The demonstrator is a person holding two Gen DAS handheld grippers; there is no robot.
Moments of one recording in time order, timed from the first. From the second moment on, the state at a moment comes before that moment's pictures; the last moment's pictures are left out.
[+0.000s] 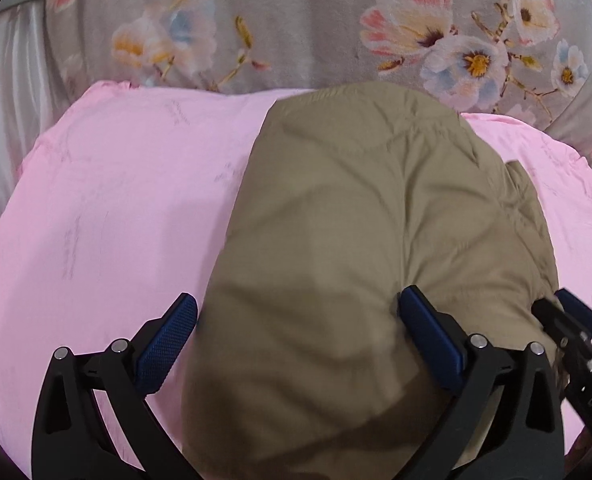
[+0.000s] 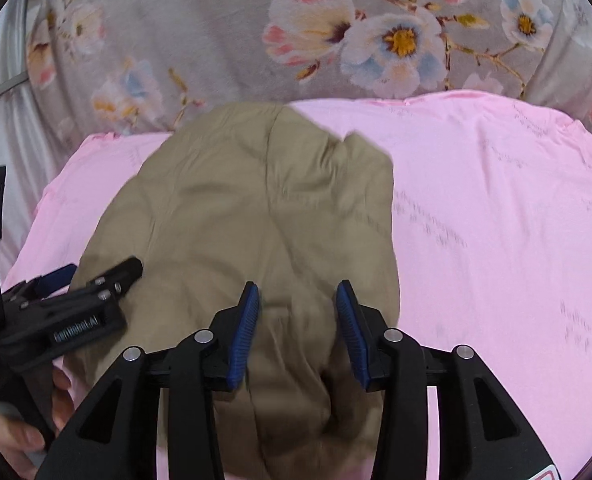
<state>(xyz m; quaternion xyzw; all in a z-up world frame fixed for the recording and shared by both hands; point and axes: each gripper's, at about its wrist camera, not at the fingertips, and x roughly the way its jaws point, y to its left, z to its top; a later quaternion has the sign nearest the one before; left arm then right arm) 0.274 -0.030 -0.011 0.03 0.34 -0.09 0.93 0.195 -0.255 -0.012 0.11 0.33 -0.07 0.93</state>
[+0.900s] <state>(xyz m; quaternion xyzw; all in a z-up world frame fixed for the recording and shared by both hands) 0.230 0.069 -0.043 0.01 0.40 0.02 0.92 0.137 -0.266 -0.044 0.17 0.37 -0.08 0.91</state>
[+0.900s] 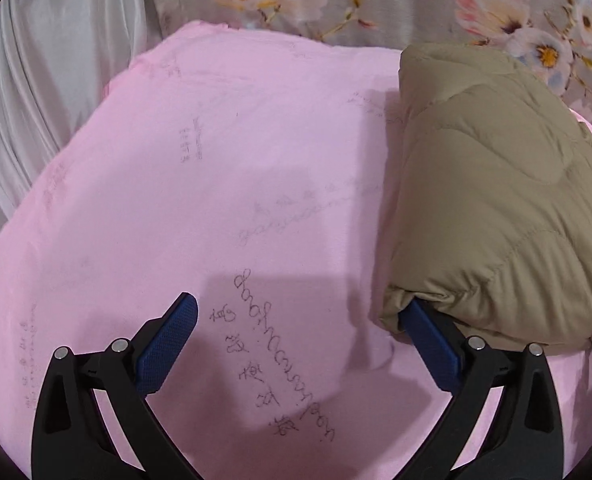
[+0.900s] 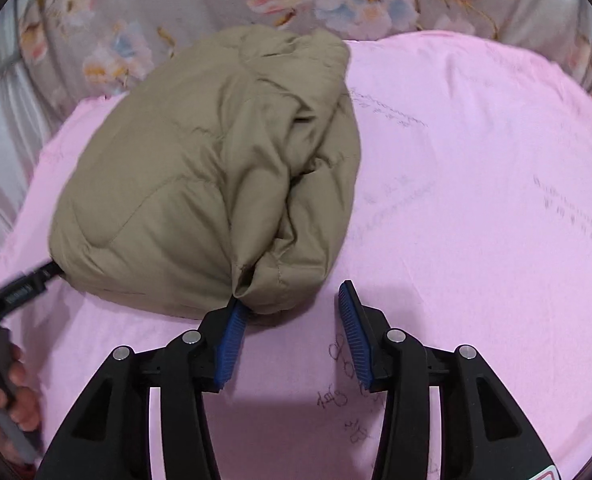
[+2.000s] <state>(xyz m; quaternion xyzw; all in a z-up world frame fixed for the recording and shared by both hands) 0.124 -0.015 -0.046 0.08 0.33 0.01 0.94 0.062 -0.220 -0.043 0.08 0.32 -0.14 0.93</state>
